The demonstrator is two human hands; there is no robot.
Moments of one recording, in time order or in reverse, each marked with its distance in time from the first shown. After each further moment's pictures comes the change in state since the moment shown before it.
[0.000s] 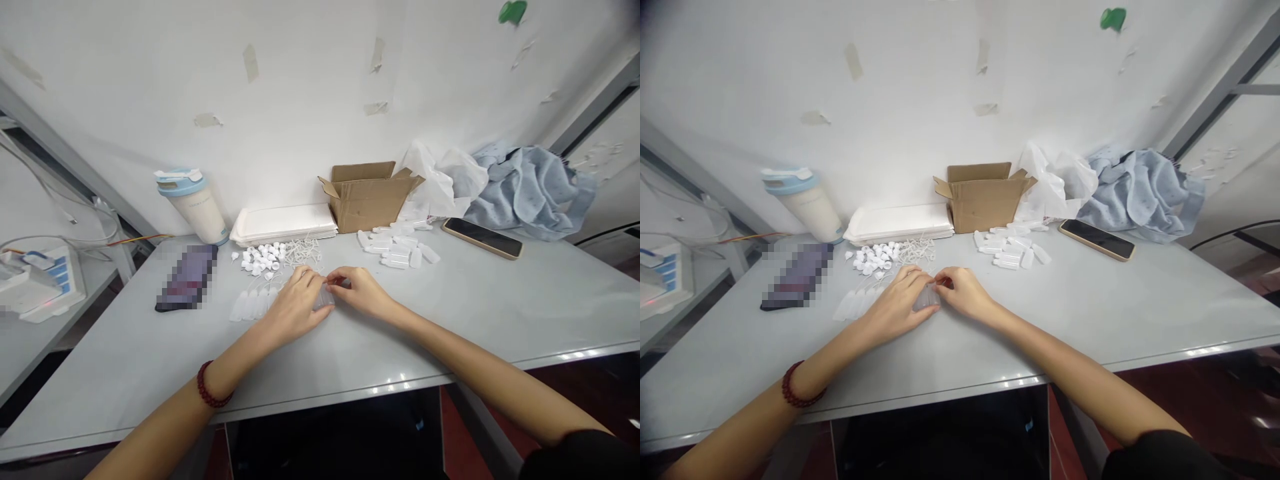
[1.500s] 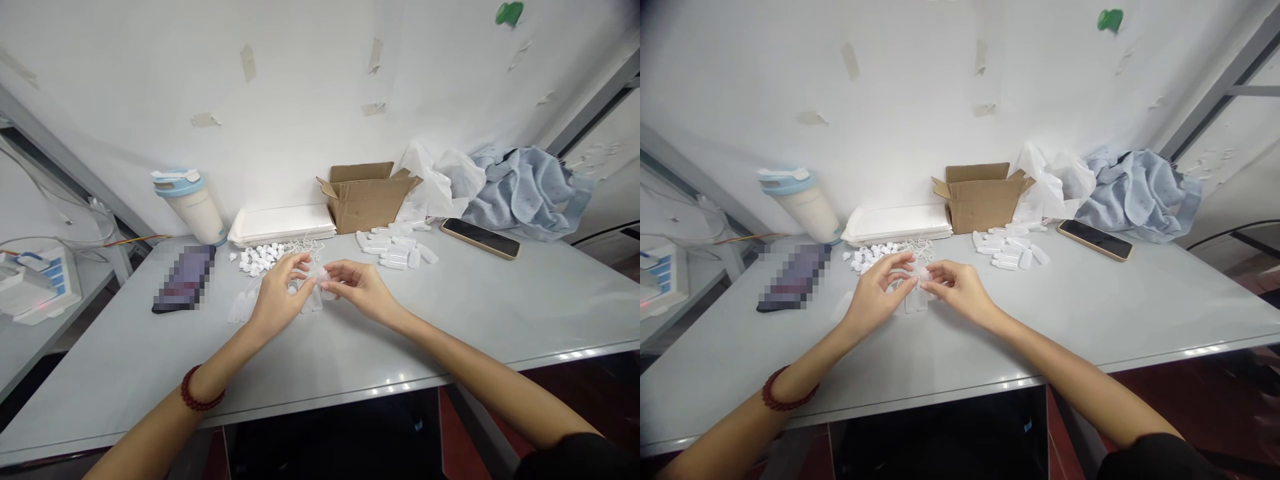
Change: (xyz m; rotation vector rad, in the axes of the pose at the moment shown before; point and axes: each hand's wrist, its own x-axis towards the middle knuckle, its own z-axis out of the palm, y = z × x) left_hand 0.000 0.002 -0.016 -0.556 0.405 -0.239; right_hand -0.009 -0.018 -0.002 0.508 0.109 0.056
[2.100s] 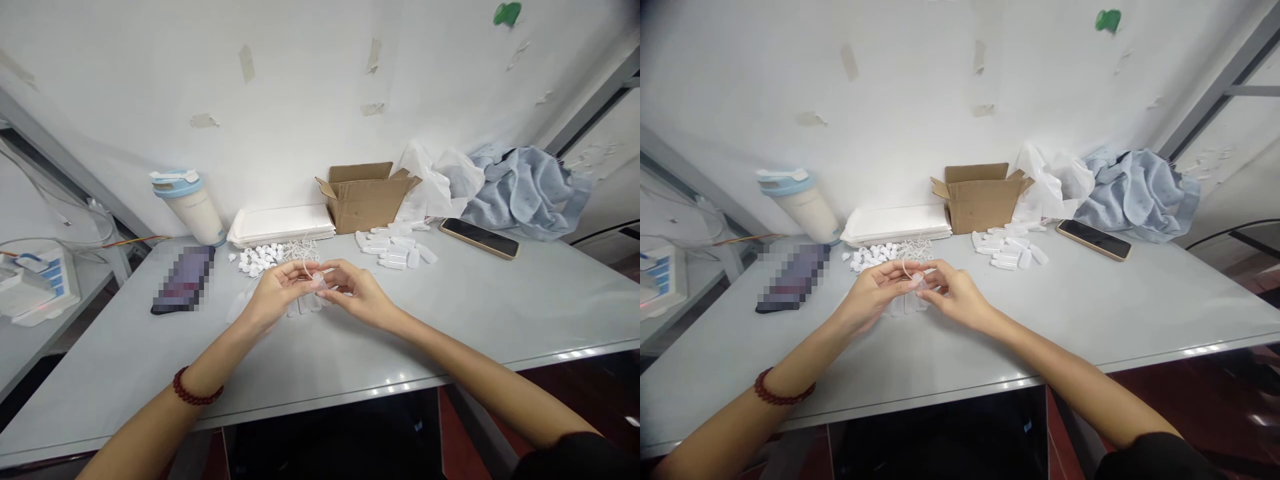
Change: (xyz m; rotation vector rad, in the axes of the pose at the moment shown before) left_hand 0.006 0.004 -0.005 -0.563 -0.173 -0.409; right_hand -0.006 -0.002 0.001 -0.149 -0.134 -0.178
